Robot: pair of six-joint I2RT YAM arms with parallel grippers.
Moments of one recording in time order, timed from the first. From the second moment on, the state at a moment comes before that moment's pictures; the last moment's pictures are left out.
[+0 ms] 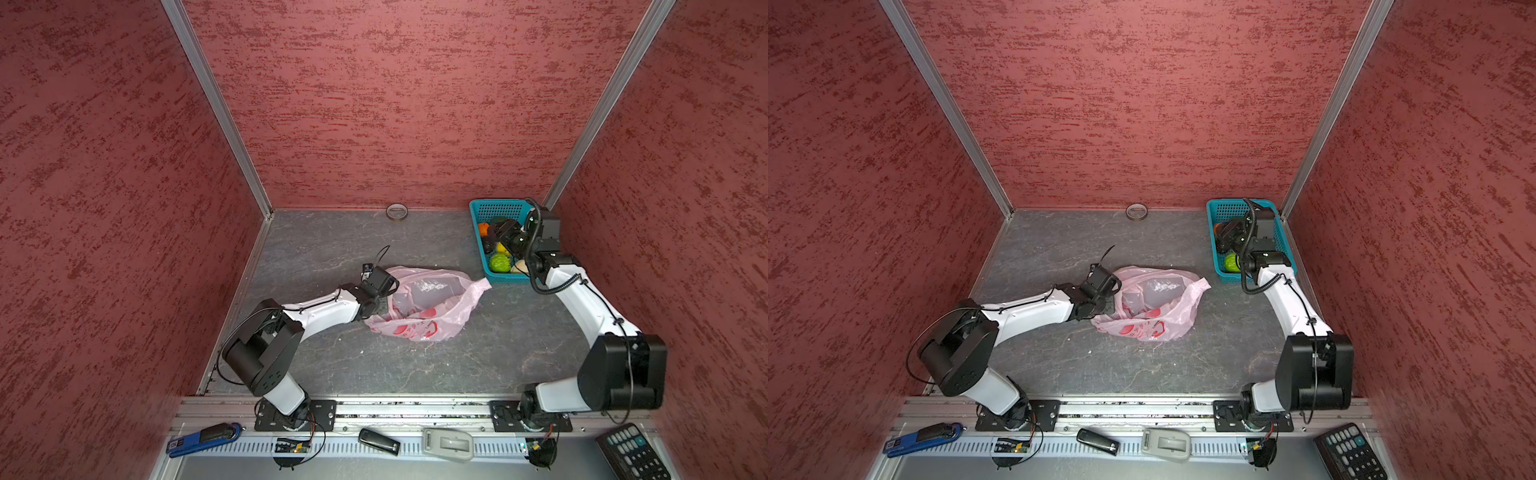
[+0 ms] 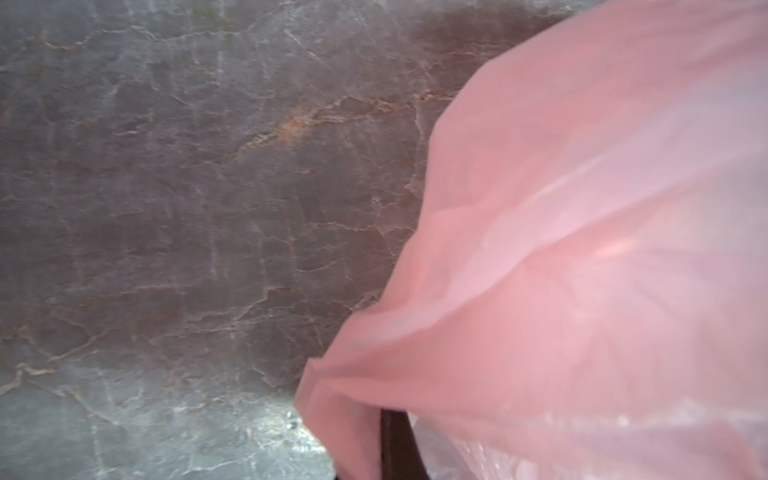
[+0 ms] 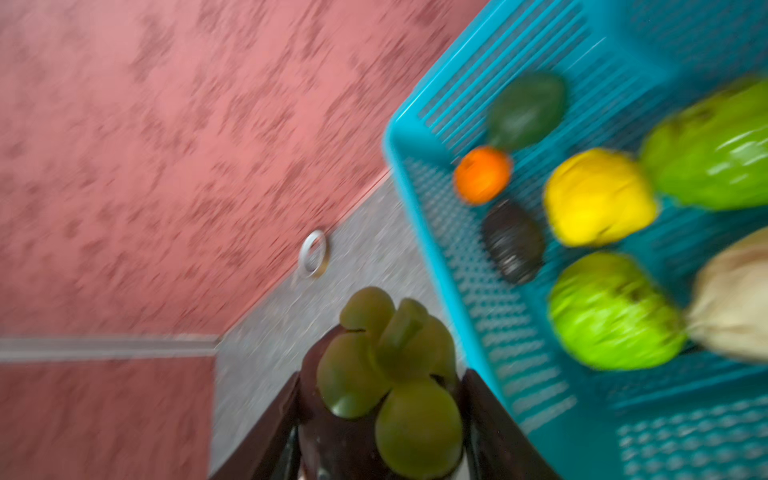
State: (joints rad) left arm -0.67 1.60 0.90 -0.42 -0.27 -0.70; right arm -0.01 1.46 1.13 -0.19 -0.16 0.80
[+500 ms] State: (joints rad) left arm -0.58 1.57 0.90 -0.43 -0.26 -0.68; right arm -0.10 1.71 1.21 -0.19 0.02 0.69
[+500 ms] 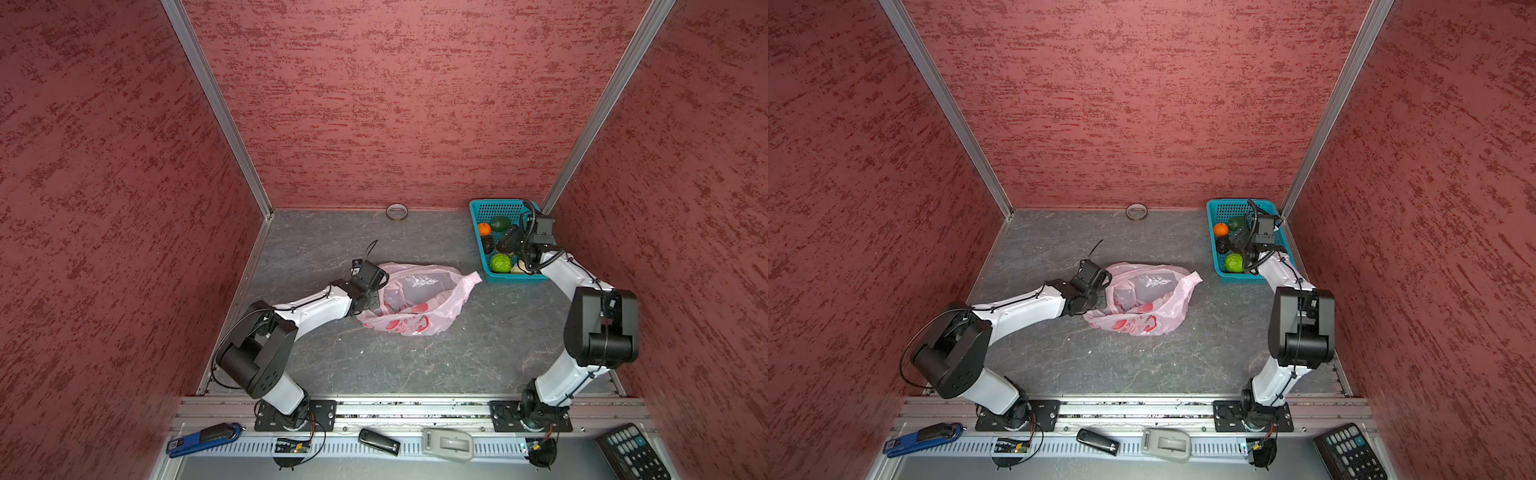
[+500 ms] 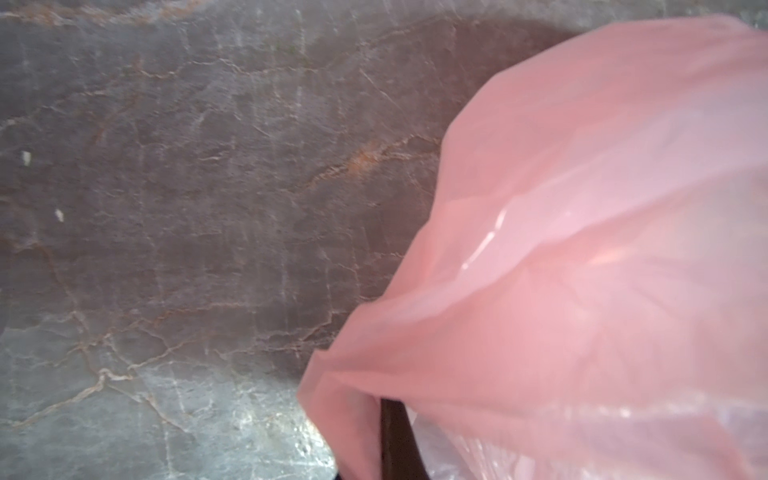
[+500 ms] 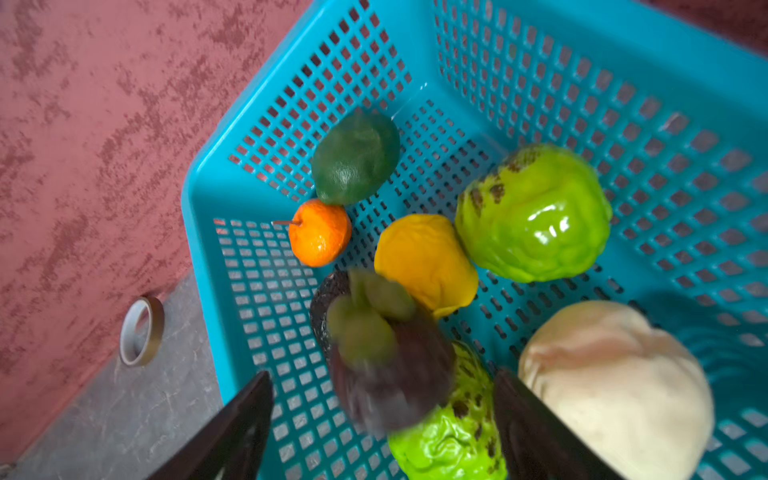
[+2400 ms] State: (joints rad) left arm 0.04 1.37 0.33 0.71 -0.07 -0.11; right arm -0.12 1.48 0.39 0.87 -0.03 0.13
